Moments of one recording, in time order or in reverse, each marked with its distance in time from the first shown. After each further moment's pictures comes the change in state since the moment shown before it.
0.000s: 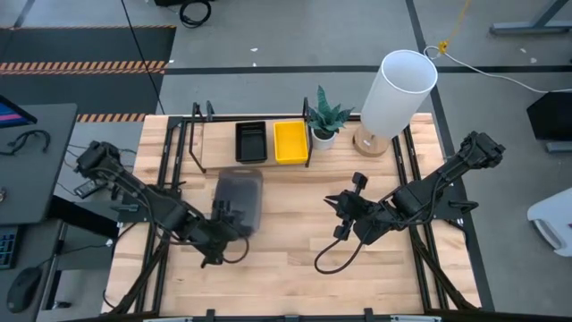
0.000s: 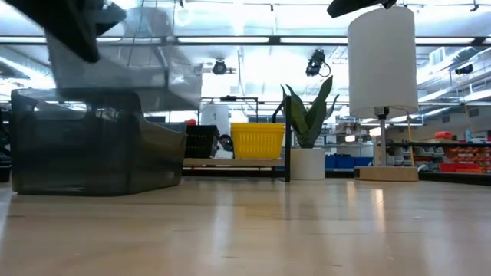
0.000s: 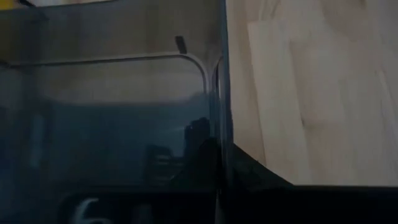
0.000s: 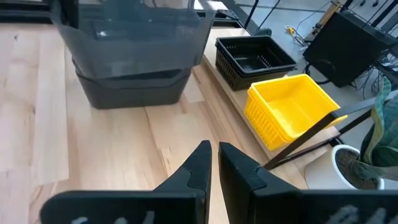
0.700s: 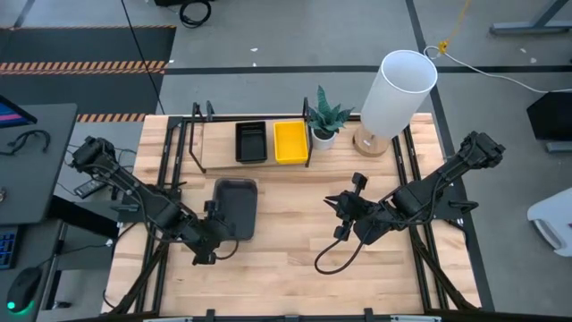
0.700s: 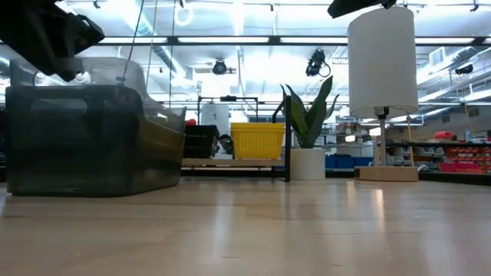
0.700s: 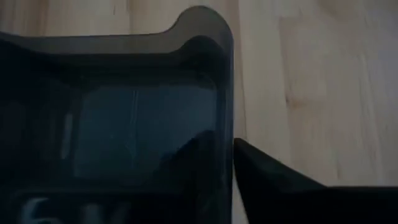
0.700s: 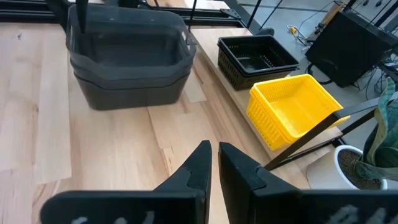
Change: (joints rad) left arm -0.039 -0.101 -0.150 0.059 0.070 -0.135; right arm 0.000 0.000 0.000 0.005 -0.009 -0.004
